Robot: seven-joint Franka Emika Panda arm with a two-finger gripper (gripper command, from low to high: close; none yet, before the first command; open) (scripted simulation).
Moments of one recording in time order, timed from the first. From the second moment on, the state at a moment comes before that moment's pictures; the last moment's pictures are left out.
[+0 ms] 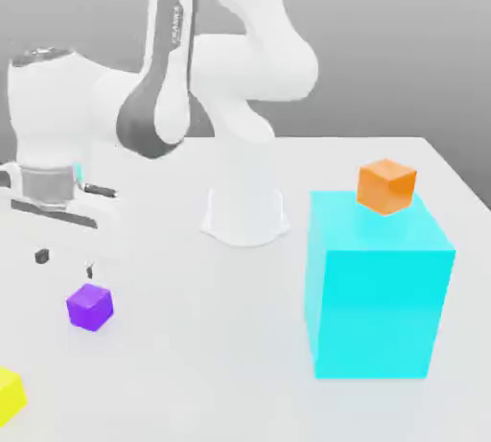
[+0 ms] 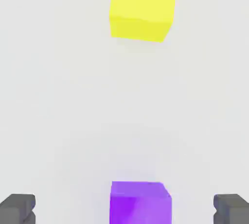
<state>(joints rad) -0.34 0.06 -0.36 -2.81 0.09 2.88 0.40</state>
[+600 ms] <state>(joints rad) -0.47 0.13 -0.22 -2.81 0.14 2.93 0.36</state>
